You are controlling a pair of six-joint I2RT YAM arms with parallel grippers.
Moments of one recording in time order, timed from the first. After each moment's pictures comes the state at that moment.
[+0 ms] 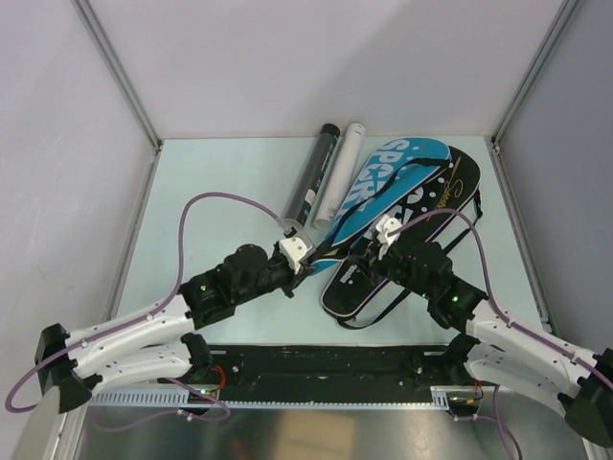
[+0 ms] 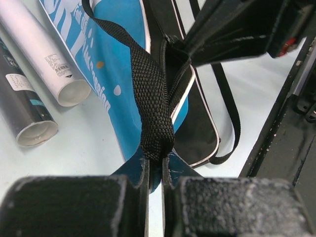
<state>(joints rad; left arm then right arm) -1.02 0.90 0.69 -0.10 -0.04 0.00 0.78 0.82 0.52 0.15 -0.15 0.03</state>
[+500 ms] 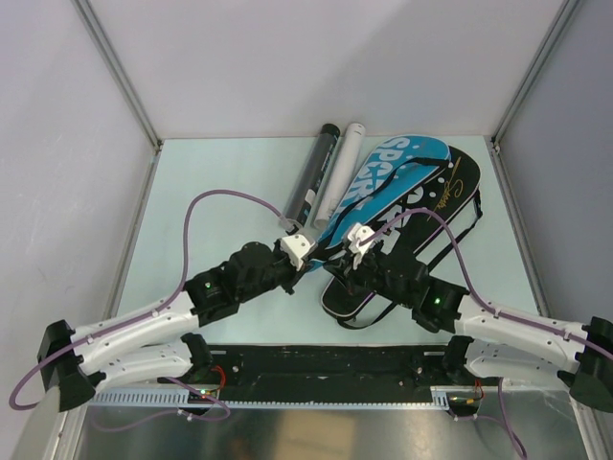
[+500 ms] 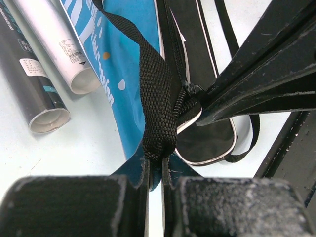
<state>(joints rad) -1.01 0.94 0.70 -0.12 -0.09 0.01 1.06 0.95 0.63 0.15 0.05 0.08</state>
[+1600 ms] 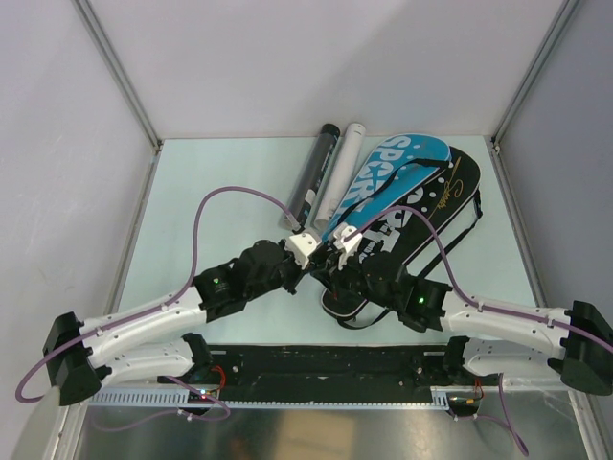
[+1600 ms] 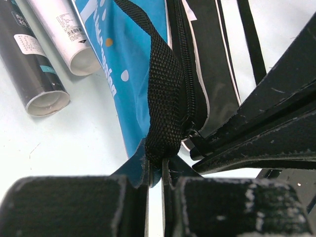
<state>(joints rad) -1.01 1.01 0.73 -0.18 -0.14 -0.01 1.16 1.07 0.70 0.14 0.15 0.23</state>
